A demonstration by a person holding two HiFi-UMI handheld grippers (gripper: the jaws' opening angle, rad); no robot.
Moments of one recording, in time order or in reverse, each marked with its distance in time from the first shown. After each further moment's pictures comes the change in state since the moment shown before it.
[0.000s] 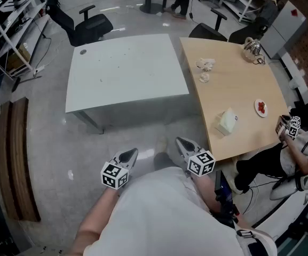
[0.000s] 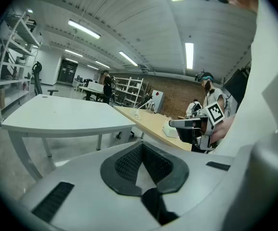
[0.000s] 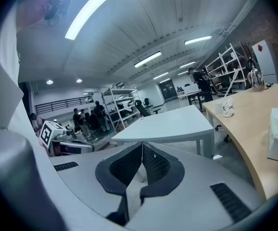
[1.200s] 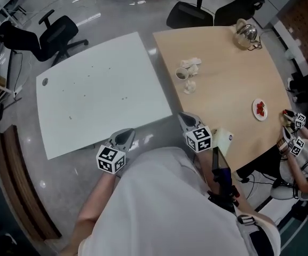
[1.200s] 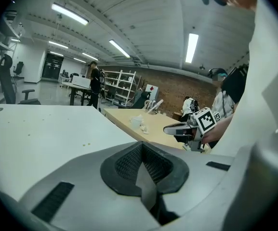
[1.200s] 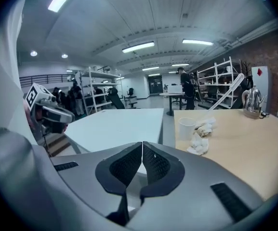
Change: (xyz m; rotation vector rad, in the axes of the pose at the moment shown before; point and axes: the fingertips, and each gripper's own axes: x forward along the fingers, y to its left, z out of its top) left arm 0.256 0.092 0.144 0.047 0.067 -0.121; right arm 0.117 -0.274 0.098 -0.172 0.129 -0.253
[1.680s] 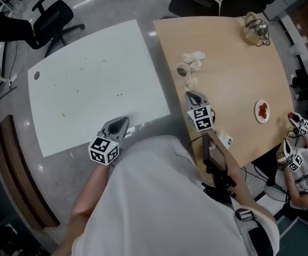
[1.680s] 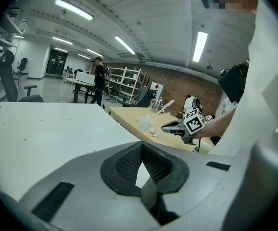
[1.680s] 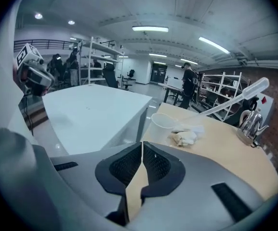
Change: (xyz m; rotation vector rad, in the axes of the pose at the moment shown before) left arm 0.036 0.041 0.021 -0.041 0.032 0.032; right arm 0.066 -0.108 -0.007 -0.251 0.178 -0.120
